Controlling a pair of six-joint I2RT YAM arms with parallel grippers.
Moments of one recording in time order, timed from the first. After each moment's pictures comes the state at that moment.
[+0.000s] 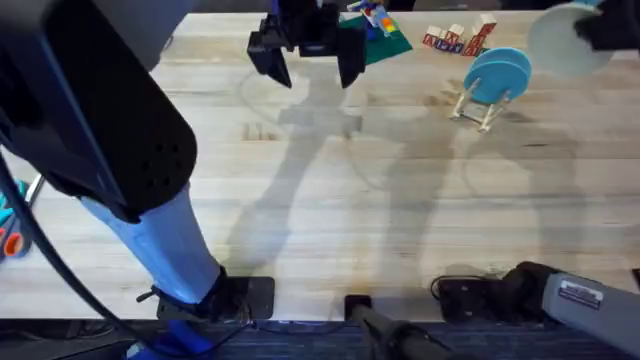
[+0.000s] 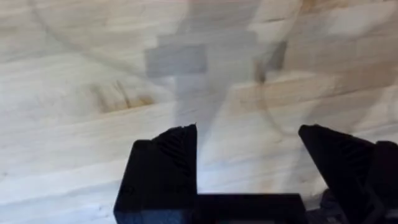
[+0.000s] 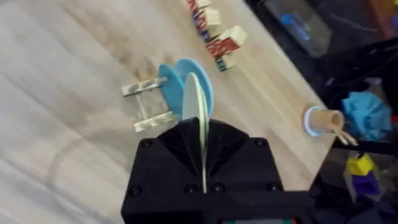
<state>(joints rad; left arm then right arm) -0.38 1.96 1.92 -1.40 0.14 -0.30 -0.34 1.30 1.39 -0.93 -0.36 -1.09</state>
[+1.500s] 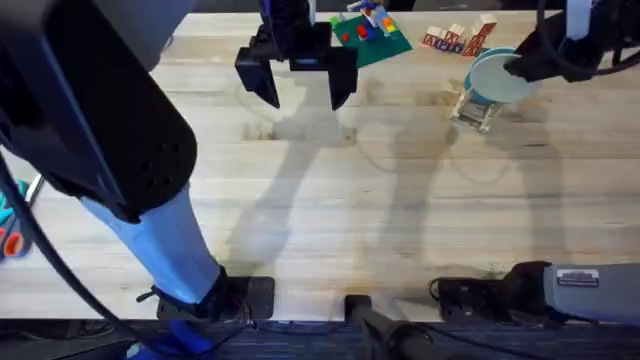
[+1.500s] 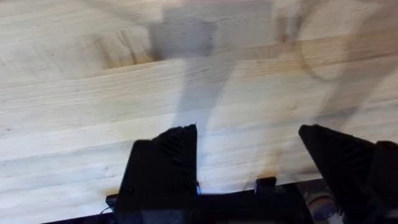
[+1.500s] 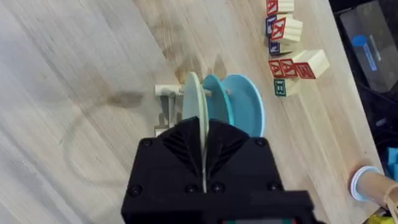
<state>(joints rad) -0.38 1.96 1.92 -1.58 0.14 -0.30 -0.24 1.55 1.39 -0.95 -0.36 -1.29</state>
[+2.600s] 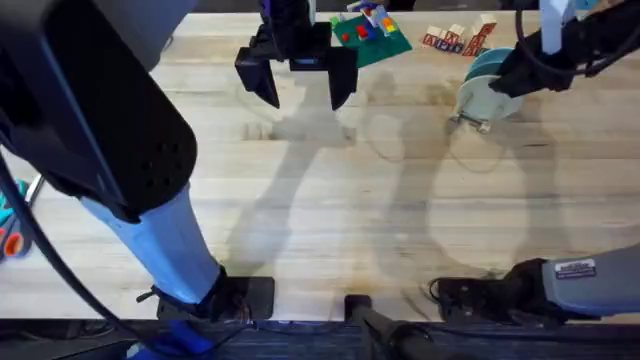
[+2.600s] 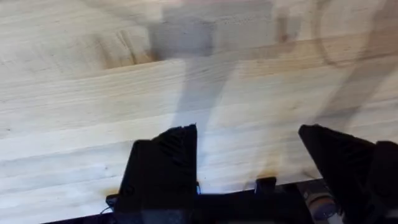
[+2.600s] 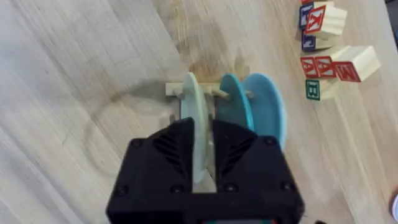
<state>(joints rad) -0.38 1.96 1.92 -1.58 0.14 -0.30 -0.24 1.67 1.39 -0.95 -0.36 -1.30</state>
